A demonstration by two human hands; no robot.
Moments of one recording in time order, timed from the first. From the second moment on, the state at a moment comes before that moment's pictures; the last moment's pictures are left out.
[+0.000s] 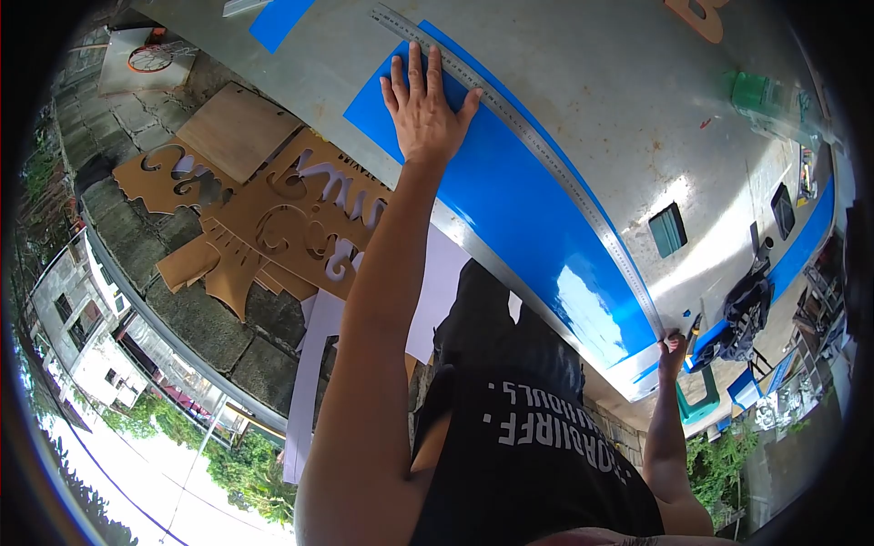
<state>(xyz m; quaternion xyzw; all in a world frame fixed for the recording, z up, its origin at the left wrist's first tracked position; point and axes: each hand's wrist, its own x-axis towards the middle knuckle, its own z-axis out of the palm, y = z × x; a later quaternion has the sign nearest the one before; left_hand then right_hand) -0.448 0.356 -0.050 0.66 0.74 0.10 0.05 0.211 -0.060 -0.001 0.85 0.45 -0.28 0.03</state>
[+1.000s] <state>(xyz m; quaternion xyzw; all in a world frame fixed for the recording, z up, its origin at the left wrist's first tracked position) -0.447 0.355 -0.051 0.66 0.74 0.10 0.04 0.208 -0.059 0.002 0.85 0.46 -0.27 0.04</state>
